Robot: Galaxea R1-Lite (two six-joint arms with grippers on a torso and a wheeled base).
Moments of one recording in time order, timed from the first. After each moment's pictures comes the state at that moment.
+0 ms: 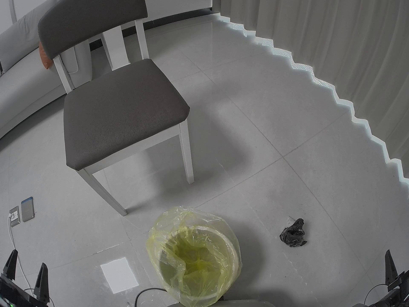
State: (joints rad) left arm 0.00 0.01 -0.02 -0.02 0.02 -0.03; right arm 0.00 0.01 -0.02 -0.05 -0.07 -0.17
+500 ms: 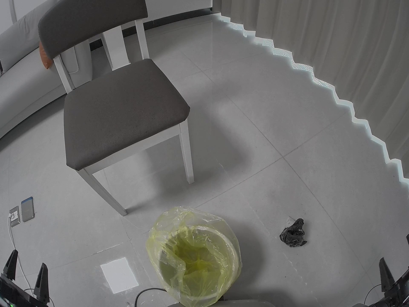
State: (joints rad) left arm 0.00 0.01 -0.02 -0.02 0.02 -0.02; right arm 0.00 0.01 -0.03 -0.01 0.09 -0.11
